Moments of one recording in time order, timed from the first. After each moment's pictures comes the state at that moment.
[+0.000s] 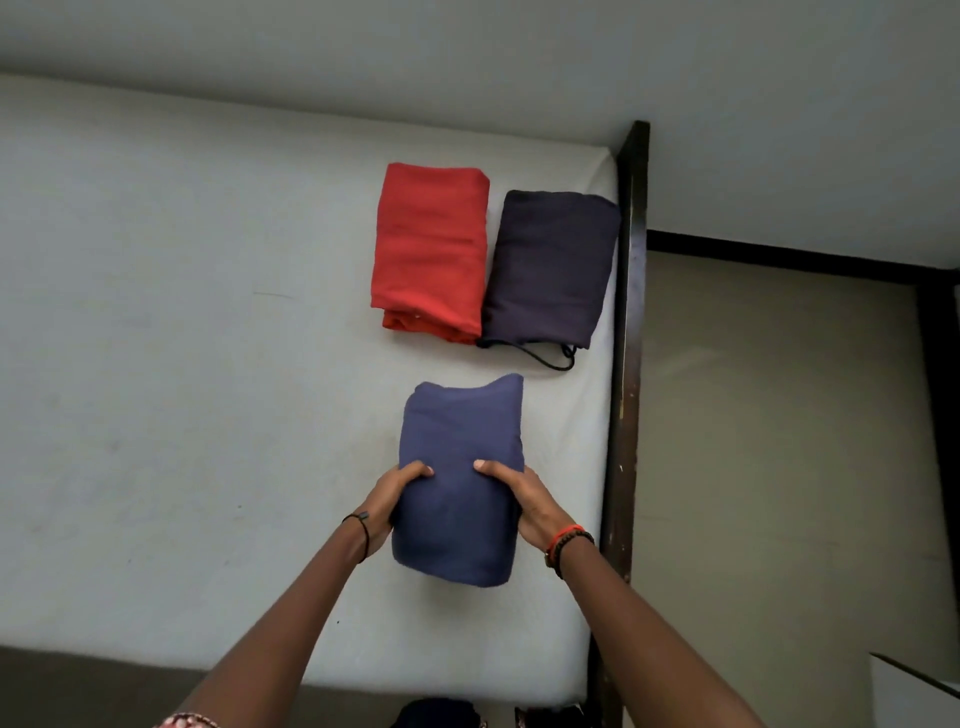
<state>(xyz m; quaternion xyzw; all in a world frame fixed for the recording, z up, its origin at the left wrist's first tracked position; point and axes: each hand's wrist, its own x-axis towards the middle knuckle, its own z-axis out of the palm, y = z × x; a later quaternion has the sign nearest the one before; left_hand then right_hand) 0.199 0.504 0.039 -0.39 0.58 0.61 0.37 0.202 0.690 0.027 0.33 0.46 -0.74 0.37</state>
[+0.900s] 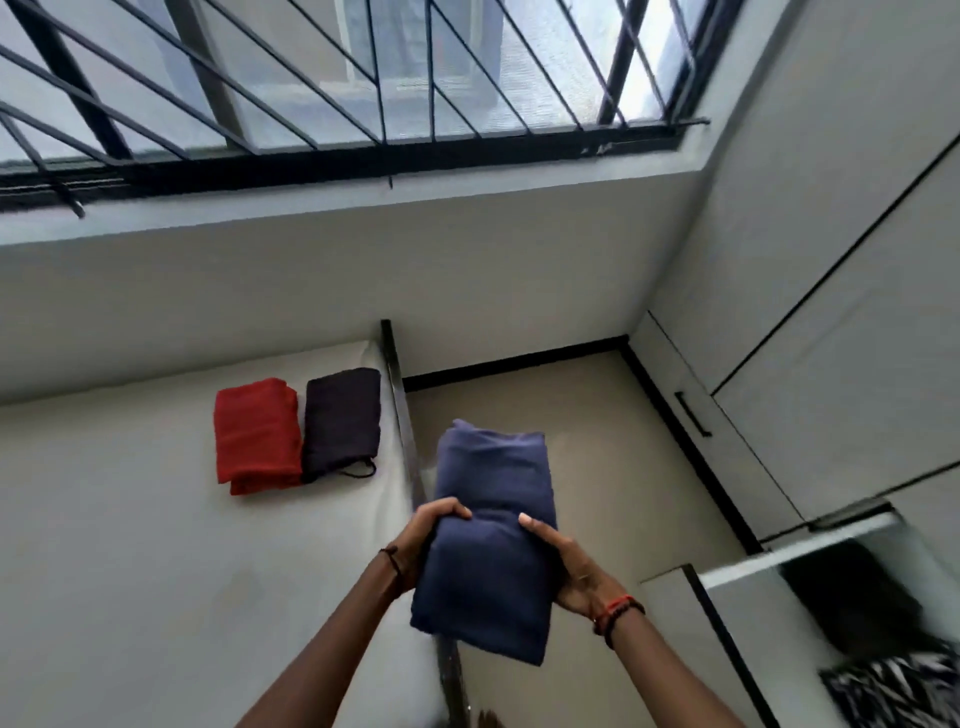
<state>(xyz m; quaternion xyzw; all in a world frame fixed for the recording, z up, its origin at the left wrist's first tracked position) 0.306 0.785 0.340 -0.08 0.58 0.65 0.47 0.406 0.961 0.317 0.33 0.42 -0.82 0.20</state>
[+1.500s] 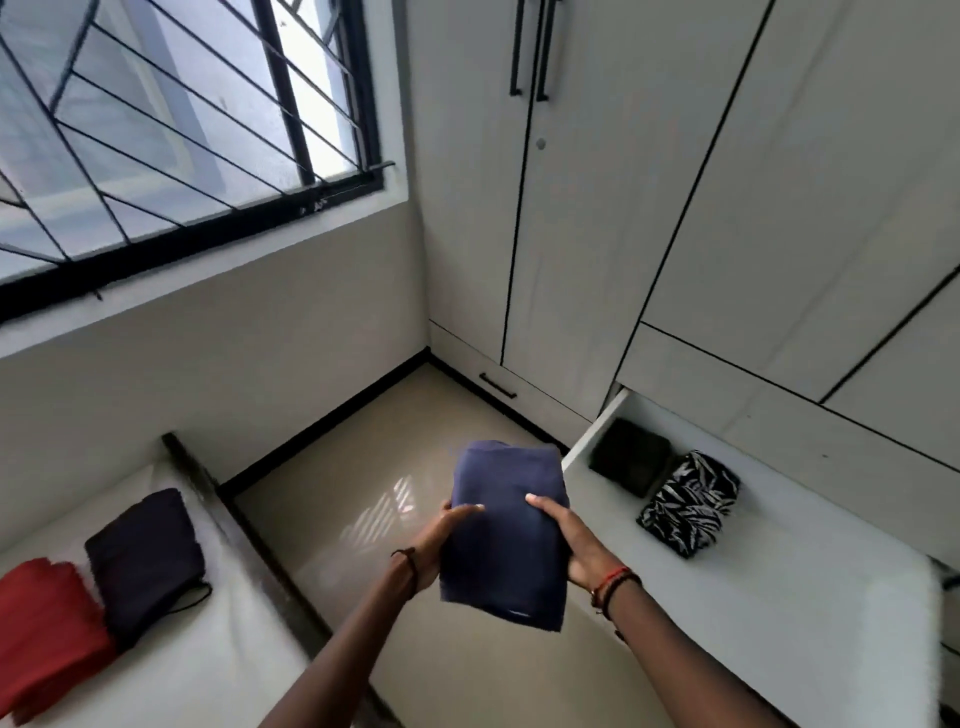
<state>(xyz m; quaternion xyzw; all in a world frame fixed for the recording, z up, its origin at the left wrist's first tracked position) 0.469 0.958 0.396 0.07 0.62 0.51 0.58 0.611 1.060 0.366 0.48 0.38 -0.78 -0.12</state>
